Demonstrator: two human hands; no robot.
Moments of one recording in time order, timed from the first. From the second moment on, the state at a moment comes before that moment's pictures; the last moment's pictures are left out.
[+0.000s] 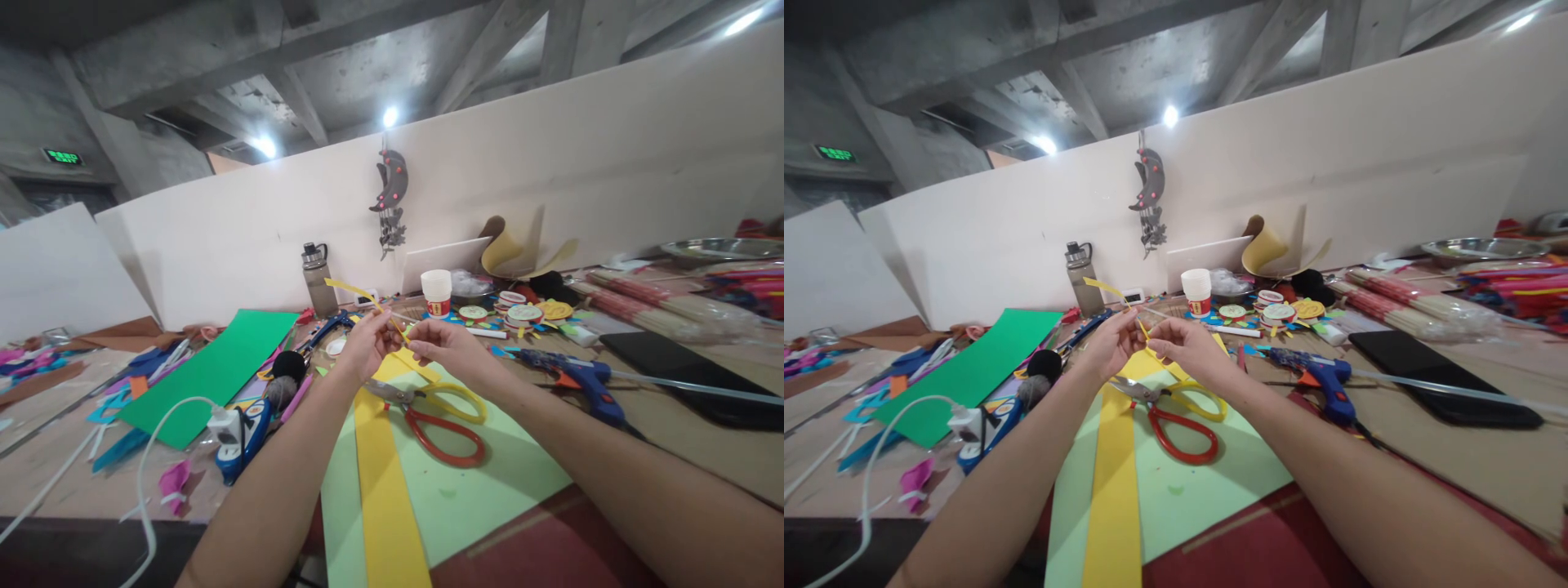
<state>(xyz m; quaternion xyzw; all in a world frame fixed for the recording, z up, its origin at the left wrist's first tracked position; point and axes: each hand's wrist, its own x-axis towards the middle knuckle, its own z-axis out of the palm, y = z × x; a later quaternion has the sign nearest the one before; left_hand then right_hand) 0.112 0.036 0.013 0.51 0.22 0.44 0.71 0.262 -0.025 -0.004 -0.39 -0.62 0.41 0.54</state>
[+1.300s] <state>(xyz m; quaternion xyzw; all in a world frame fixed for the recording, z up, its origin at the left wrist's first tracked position) 0.119 0.022 0.014 0.57 0.24 0.39 0.68 0.264 -0.034 -0.008 -0.50 -0.71 0.06 0.49</state>
